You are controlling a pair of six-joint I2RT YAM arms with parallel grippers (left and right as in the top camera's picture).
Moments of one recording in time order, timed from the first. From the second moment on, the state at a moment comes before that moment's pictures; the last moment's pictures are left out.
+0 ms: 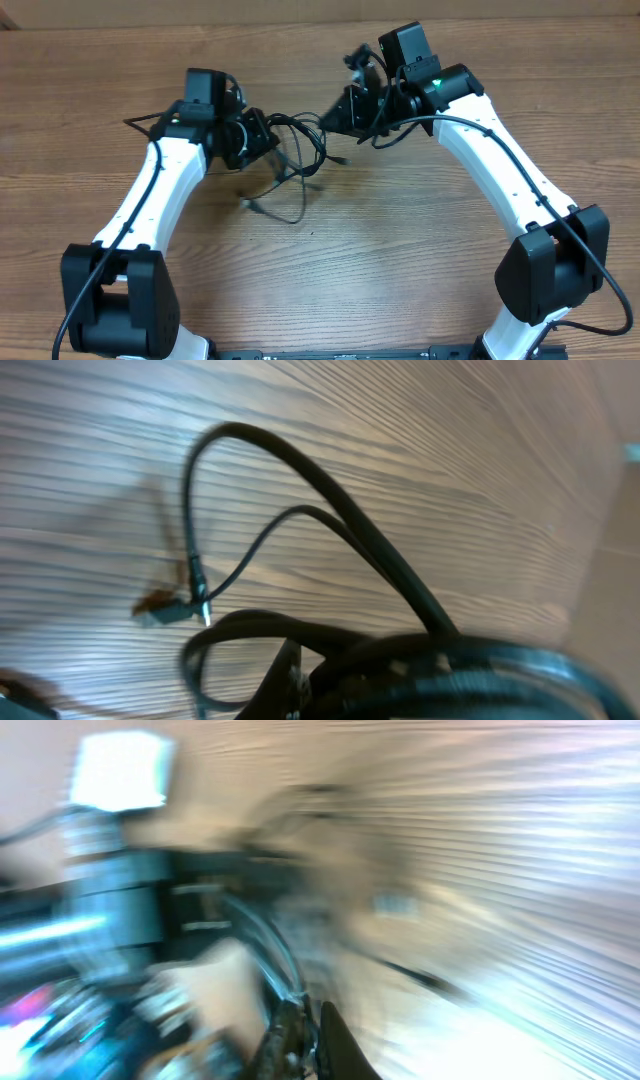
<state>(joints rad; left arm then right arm) -0.10 1.71 1.26 -0.63 0.48 -0.64 0.38 1.88 1.69 -0.86 -0.67 0.43</state>
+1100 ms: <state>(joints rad) -0.06 1.57 1.25 -0.84 0.38 -0.23 0.54 1.88 1.95 -1.13 -0.50 0.01</state>
